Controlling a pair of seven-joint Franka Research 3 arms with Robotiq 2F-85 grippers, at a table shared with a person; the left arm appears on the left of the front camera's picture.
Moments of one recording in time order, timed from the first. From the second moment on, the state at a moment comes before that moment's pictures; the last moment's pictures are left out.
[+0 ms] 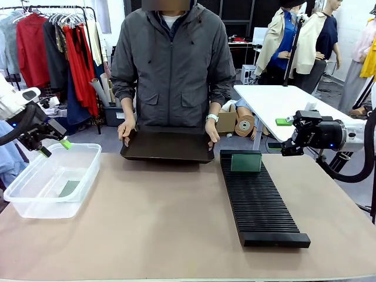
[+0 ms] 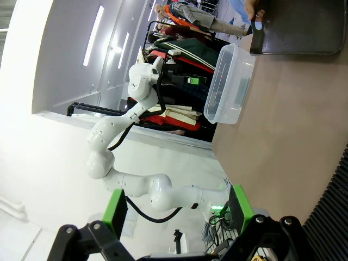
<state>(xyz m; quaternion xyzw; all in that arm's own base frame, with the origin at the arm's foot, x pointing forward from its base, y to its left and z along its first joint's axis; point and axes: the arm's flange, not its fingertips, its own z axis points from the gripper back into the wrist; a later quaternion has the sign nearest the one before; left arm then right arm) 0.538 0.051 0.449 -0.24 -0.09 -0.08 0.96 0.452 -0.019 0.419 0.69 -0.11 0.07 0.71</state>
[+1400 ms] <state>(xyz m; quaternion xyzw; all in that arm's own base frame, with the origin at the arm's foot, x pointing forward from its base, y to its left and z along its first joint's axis) 0.543 0.092 0.453 -0.58 -0.08 -0.05 0.81 0.452 -0.019 0.419 0.69 -0.11 0.07 0.71</state>
